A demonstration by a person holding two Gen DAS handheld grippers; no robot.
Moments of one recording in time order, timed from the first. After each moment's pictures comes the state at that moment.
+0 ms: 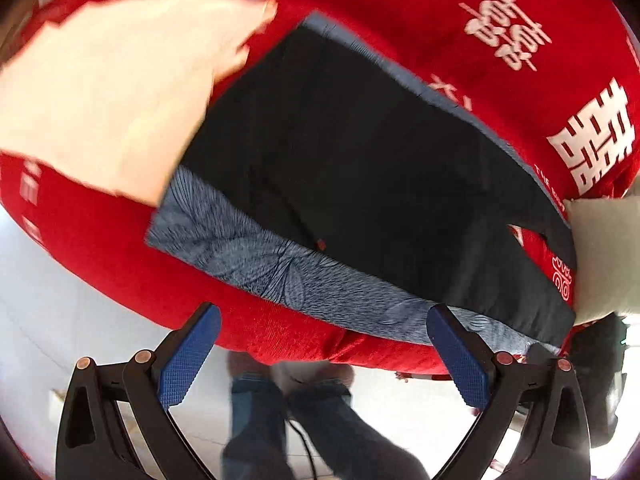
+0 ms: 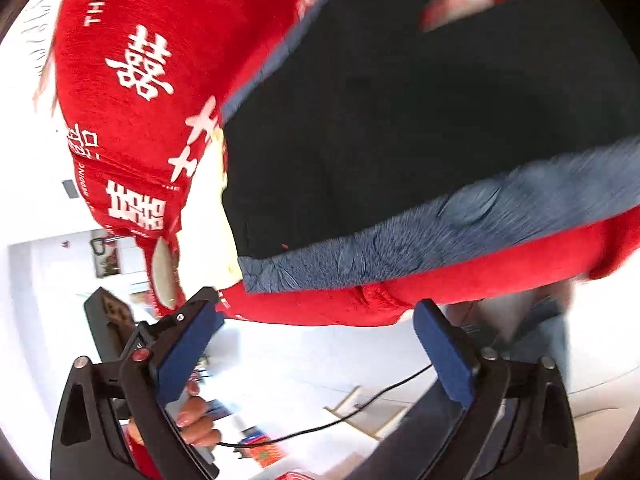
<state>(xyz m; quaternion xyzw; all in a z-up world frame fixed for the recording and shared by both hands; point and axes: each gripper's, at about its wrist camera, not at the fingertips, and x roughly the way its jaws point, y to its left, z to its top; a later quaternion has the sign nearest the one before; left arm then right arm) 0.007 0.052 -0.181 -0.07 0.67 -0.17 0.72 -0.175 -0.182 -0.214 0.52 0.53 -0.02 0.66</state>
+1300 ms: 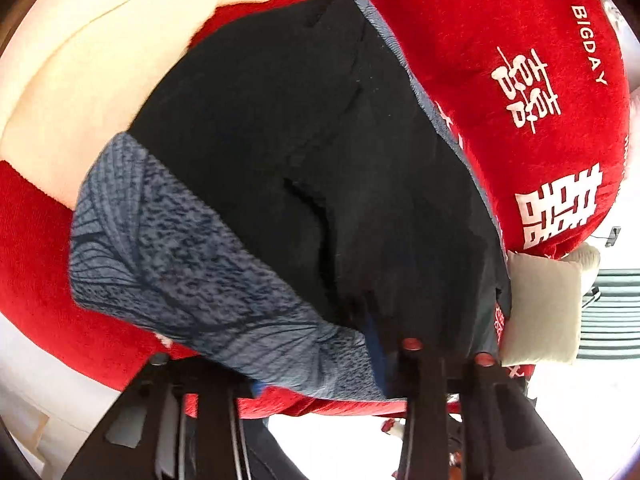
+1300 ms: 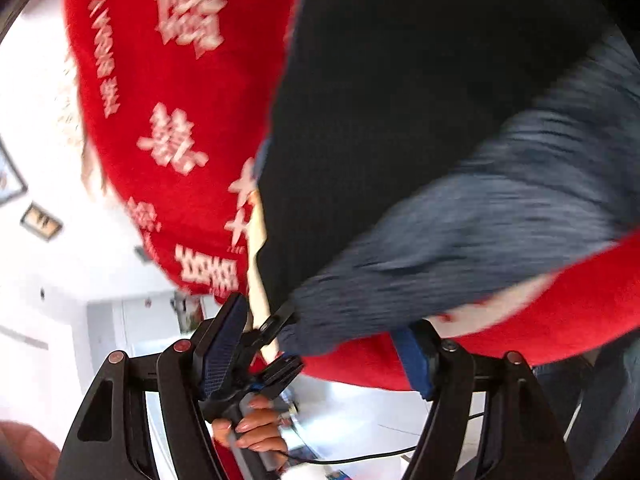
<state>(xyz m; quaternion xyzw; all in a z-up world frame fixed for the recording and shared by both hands) 0.069 0.053 -0.267 -0.24 0.67 -0.23 0.67 -0.197 -0.211 -0.287 0.66 0.37 -0.01 0.66</state>
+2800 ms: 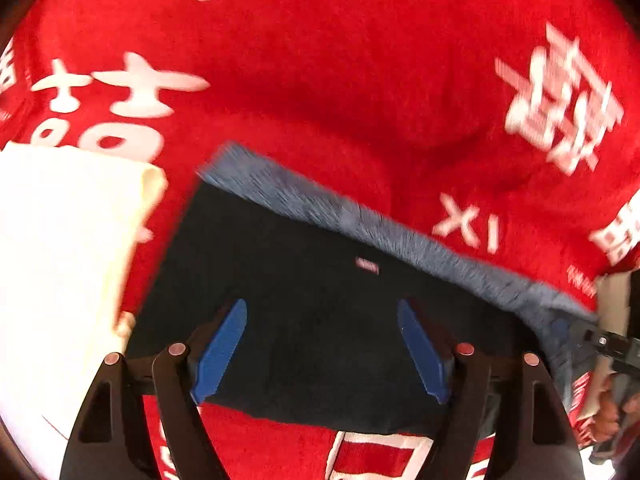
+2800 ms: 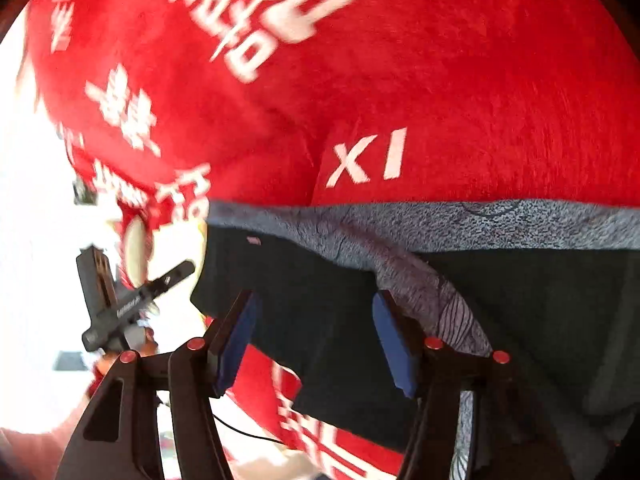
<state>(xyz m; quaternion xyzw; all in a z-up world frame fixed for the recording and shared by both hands) 0.249 -0.105 -0.206 0.01 0.64 -0.16 0.76 0.078 -0.383 -0.214 0.35 0.60 0.06 0.71</state>
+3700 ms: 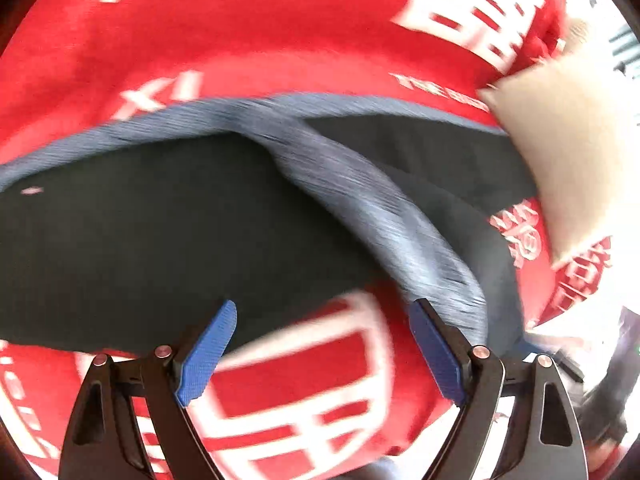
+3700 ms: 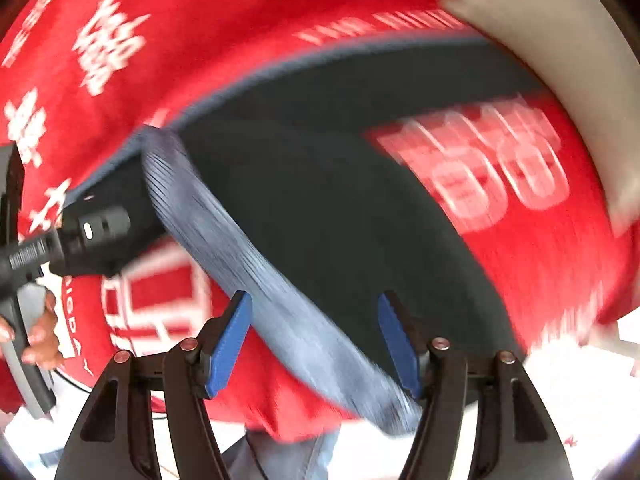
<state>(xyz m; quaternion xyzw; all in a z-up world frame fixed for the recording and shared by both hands) 0.036 -0.301 -0.200 0.12 0.64 -0.39 0.65 -0.230 -0.412 -0.173 0.30 0.58 -0.26 0.71</state>
